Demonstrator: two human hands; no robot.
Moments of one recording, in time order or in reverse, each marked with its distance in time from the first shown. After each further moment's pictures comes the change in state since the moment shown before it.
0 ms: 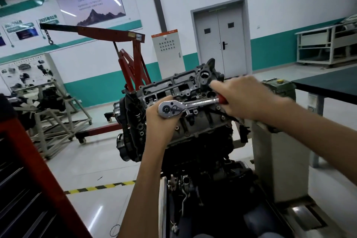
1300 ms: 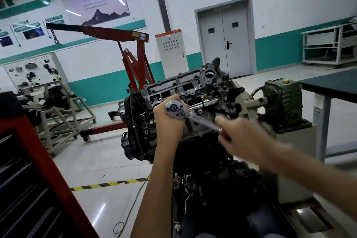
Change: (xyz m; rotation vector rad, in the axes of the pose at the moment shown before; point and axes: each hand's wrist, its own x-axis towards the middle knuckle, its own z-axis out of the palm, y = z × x) left_hand 0.000 -0.003 0.015 -0.104 0.080 -0.057; right_hand -0.046 -0.048 0.043 0.363 -0.038 0.119
